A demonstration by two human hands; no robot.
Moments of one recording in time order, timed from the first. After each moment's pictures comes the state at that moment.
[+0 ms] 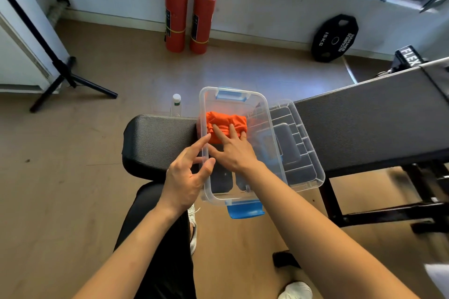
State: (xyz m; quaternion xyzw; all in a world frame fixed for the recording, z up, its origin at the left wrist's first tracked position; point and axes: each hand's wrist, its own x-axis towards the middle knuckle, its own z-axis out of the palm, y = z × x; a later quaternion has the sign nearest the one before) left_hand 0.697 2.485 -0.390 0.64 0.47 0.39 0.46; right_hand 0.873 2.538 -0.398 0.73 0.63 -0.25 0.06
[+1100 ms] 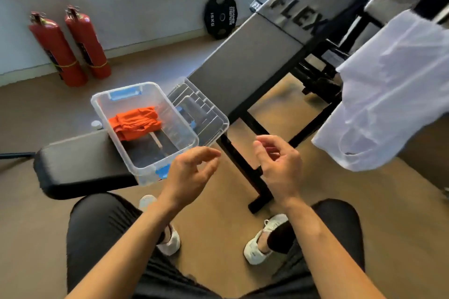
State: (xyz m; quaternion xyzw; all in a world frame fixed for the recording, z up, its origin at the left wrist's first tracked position) left_hand 0.800 2.361 -0.315 0.82 0.26 0.25 0.44; right_hand 0.950 2.219 -0.281 0.79 0.32 -0.04 -0.51
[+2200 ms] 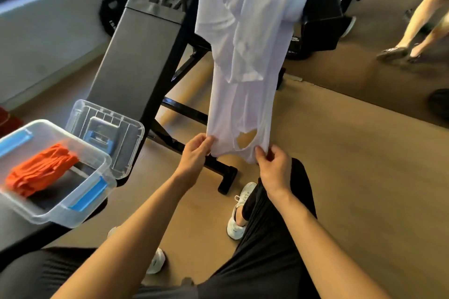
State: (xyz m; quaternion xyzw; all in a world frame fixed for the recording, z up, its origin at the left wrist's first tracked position) left_hand 0.962 2.234 -0.336 0.67 0.23 0.06 0.70; right_hand 1.008 2.046 -0.344 0.82 0.00 0.00 -0.57
